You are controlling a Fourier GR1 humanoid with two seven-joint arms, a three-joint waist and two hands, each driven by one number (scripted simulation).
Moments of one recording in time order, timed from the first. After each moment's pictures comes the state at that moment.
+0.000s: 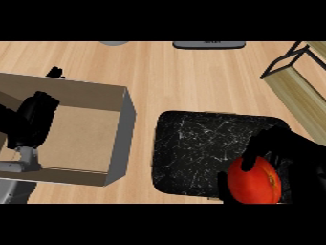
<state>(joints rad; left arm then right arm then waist) -0.24 0.32 -0.01 -1.48 0.23 0.11 0.14 -0.25 -0.01 0.40 -2.36 1.03 0.37 0.88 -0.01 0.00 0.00</state>
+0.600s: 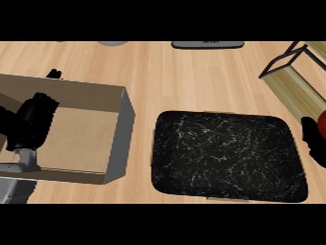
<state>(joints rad) -0.22 0.32 -0.01 -1.48 0.23 0.11 0.14 -0.52 -0.08 -0.19 -2.31 0.91 0.61 0.82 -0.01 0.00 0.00</state>
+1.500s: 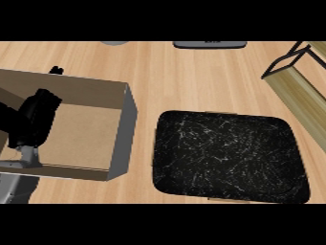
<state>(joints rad) -0.24 0.31 -0.01 -1.49 0.22 0.11 0.16 -0.44 -0.45 -0.83 -1.89 0.42 0.58 0.43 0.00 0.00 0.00</state>
